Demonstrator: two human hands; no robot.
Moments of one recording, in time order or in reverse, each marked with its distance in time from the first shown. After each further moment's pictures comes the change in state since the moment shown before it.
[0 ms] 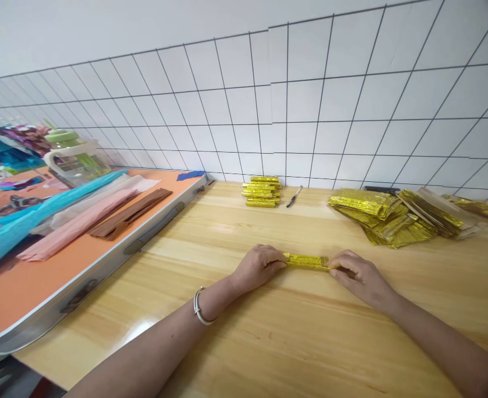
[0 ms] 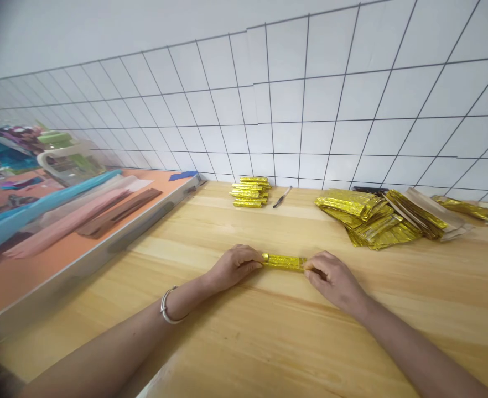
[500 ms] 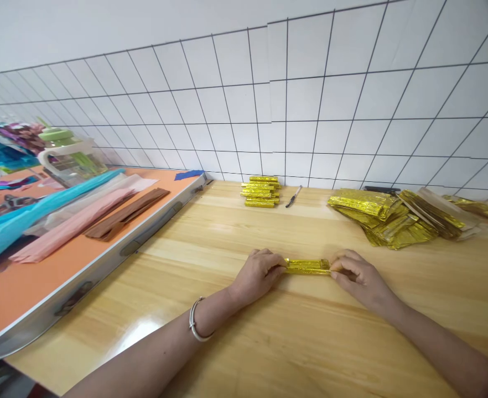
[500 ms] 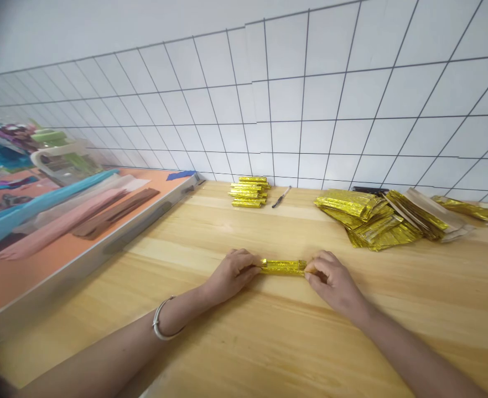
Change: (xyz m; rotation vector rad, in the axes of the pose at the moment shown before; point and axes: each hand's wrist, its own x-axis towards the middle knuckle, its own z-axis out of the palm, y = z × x) left_hand -0.004 0.021 0.001 0.021 0.008 -0.136; right_hand 0.000 -0.012 0.000 0.148 -0.009 0.123
